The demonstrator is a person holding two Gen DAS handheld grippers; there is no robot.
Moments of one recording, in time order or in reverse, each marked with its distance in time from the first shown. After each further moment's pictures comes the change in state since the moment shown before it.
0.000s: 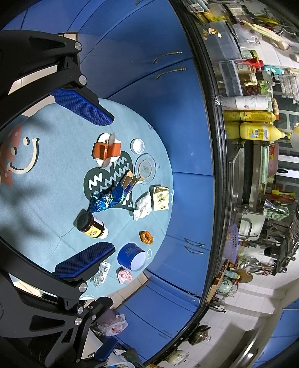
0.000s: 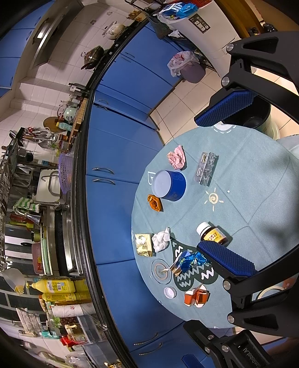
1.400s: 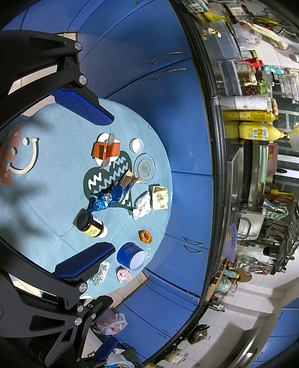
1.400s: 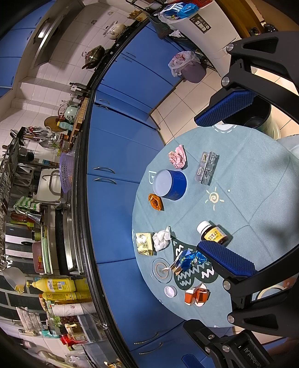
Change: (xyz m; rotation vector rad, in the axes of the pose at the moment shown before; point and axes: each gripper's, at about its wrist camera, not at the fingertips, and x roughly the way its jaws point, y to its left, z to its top) left arm -0.005 0.003 0.003 -0.004 -0.002 -0.001; right arm -0.003 -0.001 0.001 -0.001 -0.004 -0.001
